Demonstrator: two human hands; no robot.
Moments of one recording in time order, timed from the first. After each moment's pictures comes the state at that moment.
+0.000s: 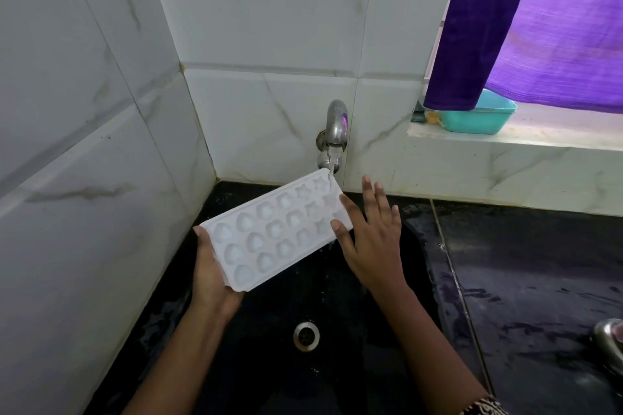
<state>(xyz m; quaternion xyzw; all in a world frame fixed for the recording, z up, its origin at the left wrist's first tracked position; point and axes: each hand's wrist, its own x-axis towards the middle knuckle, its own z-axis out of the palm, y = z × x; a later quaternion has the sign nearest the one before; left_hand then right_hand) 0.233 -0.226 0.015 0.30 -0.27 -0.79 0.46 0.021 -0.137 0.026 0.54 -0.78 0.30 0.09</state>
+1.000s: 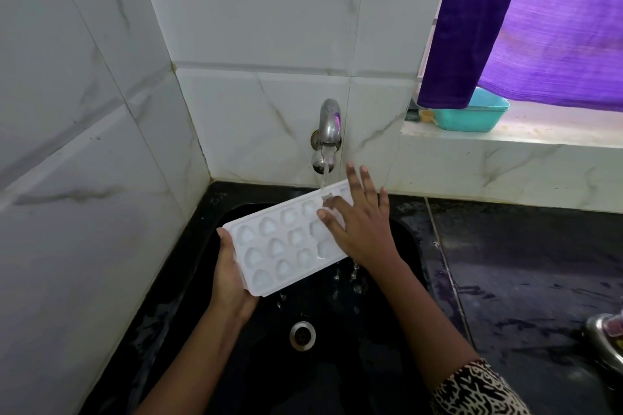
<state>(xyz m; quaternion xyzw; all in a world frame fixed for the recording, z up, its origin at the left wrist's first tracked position) 0.204 -0.211 0.011 0.28 -0.28 -0.82 0.41 0.007 -0.159 0.040 0.59 -0.77 0.24 0.07</state>
